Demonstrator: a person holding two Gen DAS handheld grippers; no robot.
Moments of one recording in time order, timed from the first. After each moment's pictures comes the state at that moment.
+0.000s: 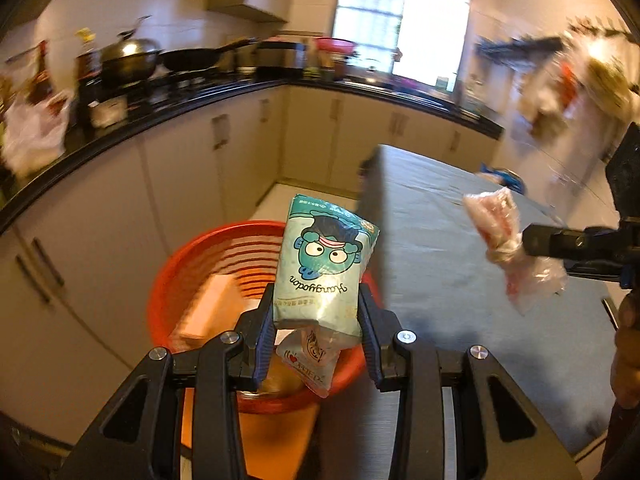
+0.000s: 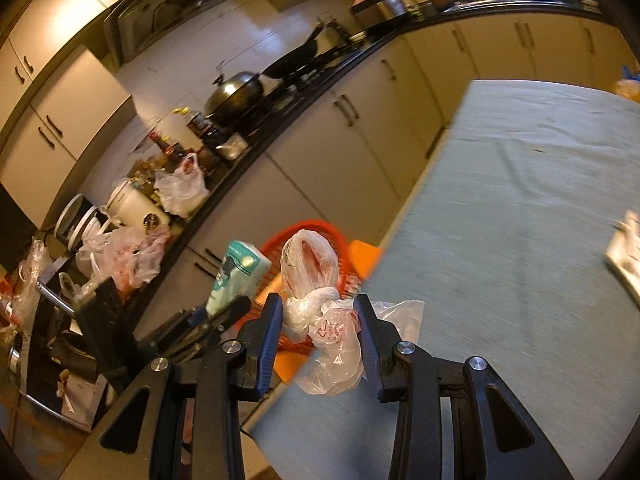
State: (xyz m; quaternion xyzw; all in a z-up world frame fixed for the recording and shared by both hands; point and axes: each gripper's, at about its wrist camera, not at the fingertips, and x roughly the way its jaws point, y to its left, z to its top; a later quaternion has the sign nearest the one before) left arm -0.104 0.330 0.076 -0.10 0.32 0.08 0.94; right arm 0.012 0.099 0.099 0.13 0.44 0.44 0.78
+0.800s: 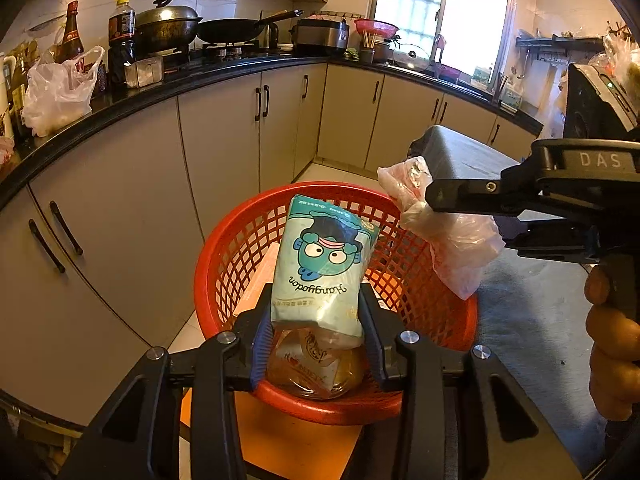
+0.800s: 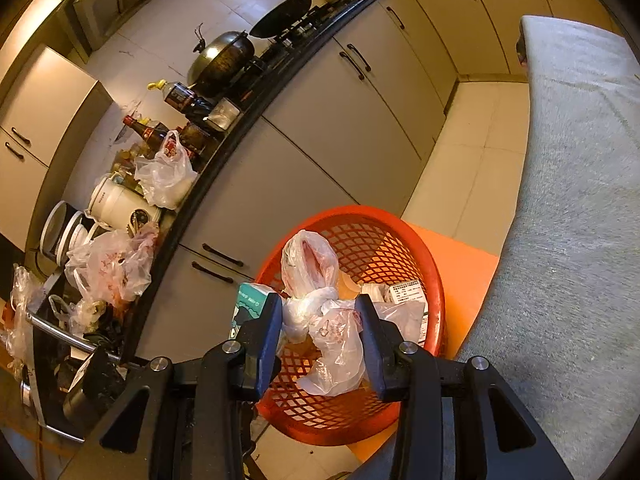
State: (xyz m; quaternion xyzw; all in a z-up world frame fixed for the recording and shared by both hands) left arm -0.086 0.365 0.025 -0.11 0.35 0.13 0.92; right arm 0.058 0.239 0.041 0.14 0.50 0.43 0.73
